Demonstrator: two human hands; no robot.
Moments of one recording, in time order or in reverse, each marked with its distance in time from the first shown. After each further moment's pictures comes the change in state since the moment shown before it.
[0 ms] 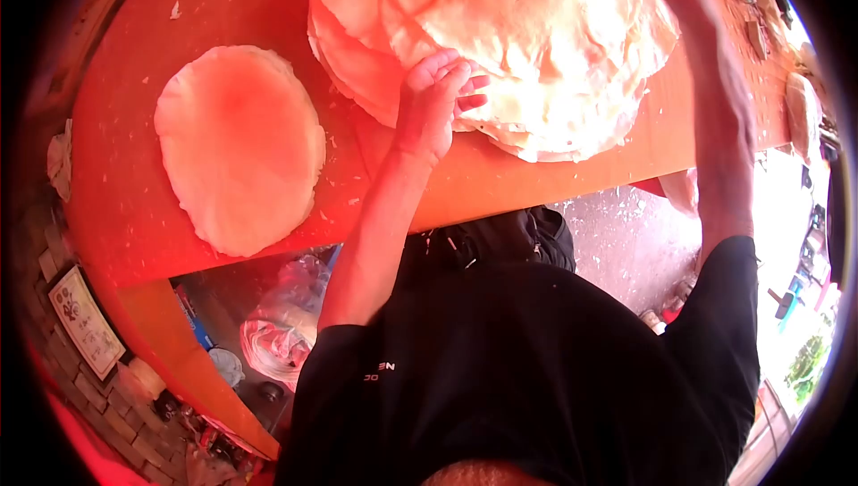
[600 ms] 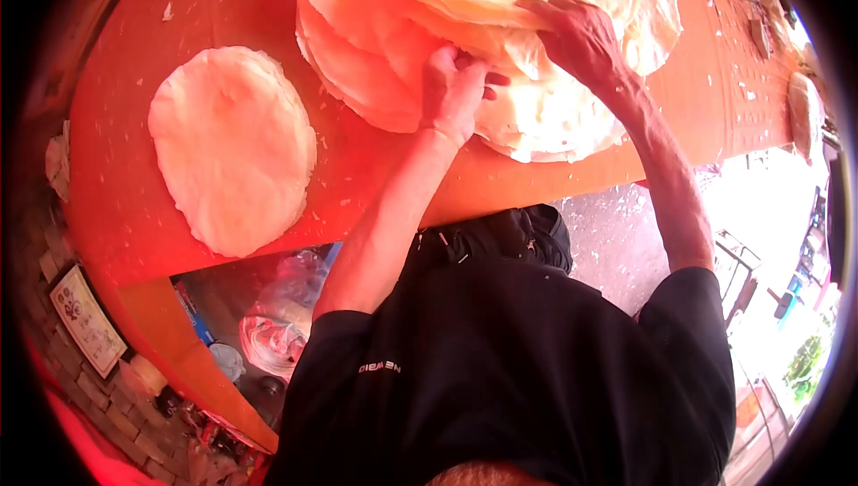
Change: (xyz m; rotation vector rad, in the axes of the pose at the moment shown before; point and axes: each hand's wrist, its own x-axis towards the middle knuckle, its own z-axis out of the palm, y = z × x) left_hand 0.032 -0.021 0.031 0.132 0.040 0.035; right_hand -0.138 0.016 0.080 0.210 -0.271 0.025
